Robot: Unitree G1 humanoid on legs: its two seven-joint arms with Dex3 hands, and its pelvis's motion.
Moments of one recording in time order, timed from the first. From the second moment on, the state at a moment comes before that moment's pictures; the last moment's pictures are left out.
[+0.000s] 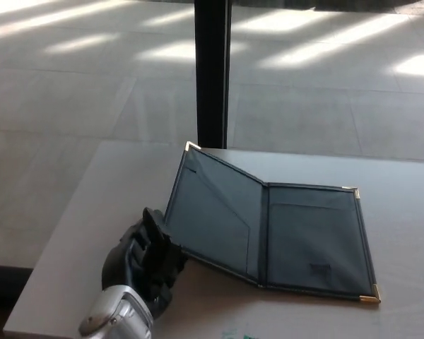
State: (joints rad) left_arm -0.21 -0.07 0.06 -0.14 -0.67 0.63 0.39; right_arm 0.28 -0.35 -0.71 0.22 0.50 0.41 0.13
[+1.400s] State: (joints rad) left_arm -0.34 -0.10 -0.60 0.07 -0.57 0.58 0.30; right_arm 0.26 -0.38 -0.70 0.24 0.49 0.41 0.14
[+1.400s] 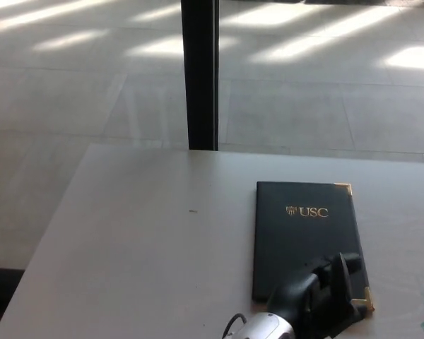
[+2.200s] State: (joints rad) left_arm -0.43 0.00 0.10 -0.30 -0.68 0.57 0.26; right_arm 0.28 -0.38 -0.69 0.24 0.50 0.42 0.15
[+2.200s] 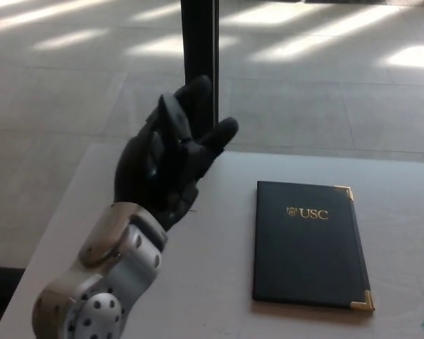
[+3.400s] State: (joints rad) left_arm -0.04 0.28 0.78 0.38 -0.62 0.33 0.27; right_arm 0.28 -0.38 -0.71 0.25 0.52 0.42 0.15
